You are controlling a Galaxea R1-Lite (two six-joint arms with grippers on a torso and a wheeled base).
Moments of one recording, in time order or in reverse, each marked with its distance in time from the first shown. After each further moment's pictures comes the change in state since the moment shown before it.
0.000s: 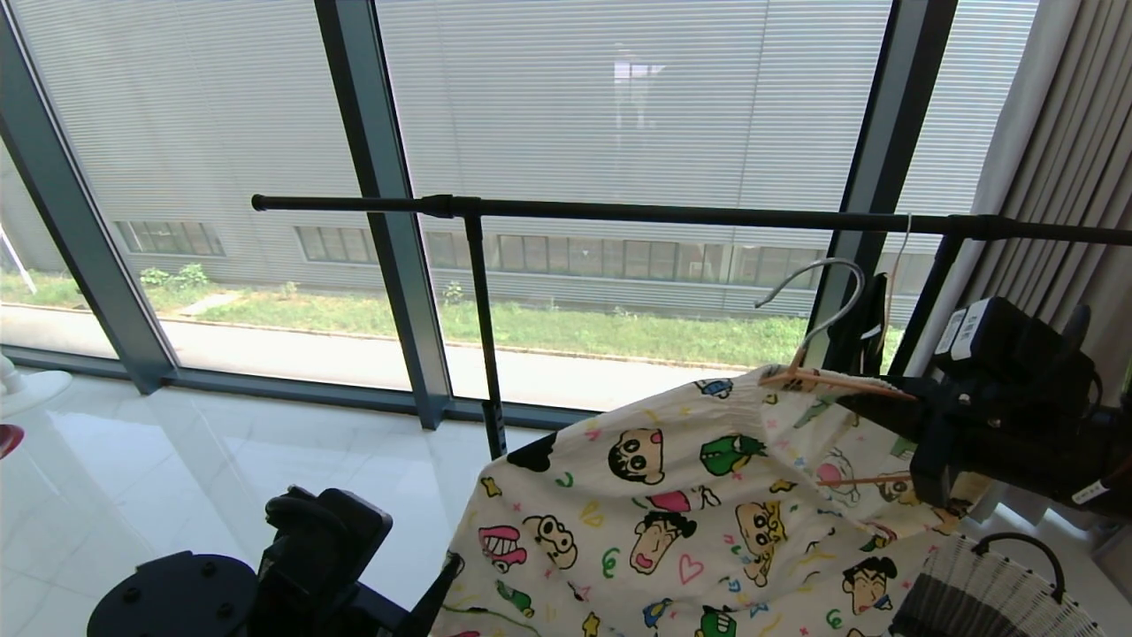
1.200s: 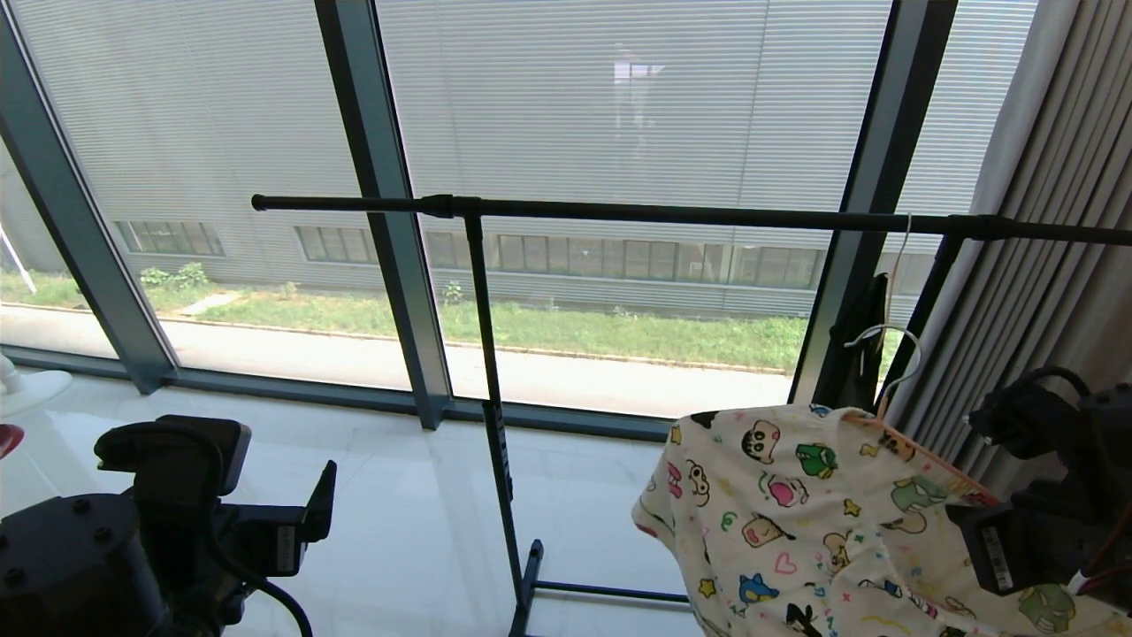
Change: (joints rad) left arm 0.209 -0.125 -0.048 -0.013 0.287 0.002; right arm -0.003 -0.057 0.028 0.546 -0.585 0.646
